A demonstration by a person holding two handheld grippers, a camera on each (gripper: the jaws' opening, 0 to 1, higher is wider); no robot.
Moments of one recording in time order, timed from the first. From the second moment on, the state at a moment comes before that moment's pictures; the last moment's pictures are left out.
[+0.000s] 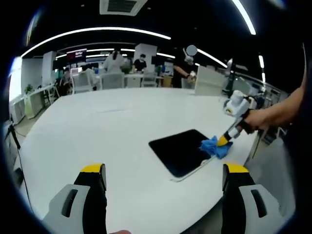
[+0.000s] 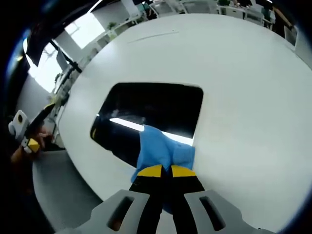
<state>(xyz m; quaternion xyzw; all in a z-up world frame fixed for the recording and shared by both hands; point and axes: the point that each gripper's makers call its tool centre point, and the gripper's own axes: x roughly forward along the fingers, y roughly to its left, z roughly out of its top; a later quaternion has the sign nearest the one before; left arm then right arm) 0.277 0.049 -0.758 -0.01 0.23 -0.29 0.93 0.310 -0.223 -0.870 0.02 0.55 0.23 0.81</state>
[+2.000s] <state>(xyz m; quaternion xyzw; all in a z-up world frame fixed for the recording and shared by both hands) 0.272 0.042 -0.763 0.01 0.24 -0.30 0.92 0.411 -0.224 -0.864 -0.02 0.54 0.20 0.82</state>
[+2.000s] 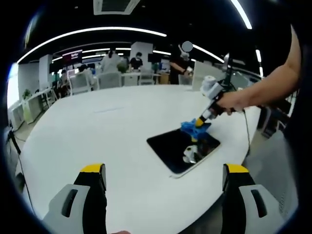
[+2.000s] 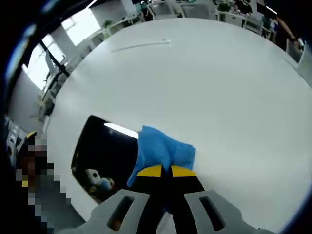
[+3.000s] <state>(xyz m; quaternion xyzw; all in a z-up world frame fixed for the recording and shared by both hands) 0.273 0.046 -0.769 0.02 0.25 -0.29 0.93 0.435 -0.226 -0.862 -0.01 0.52 0.20 0.83</state>
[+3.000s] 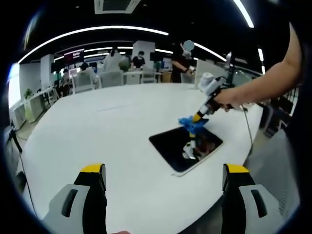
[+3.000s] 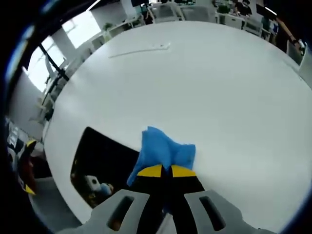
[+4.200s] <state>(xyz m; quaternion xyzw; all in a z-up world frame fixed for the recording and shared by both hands) 0.272 0.044 -0.770 0.01 0.25 -0.29 0.92 0.403 -0.328 -0.866 0.00 0.51 0.14 0.85</state>
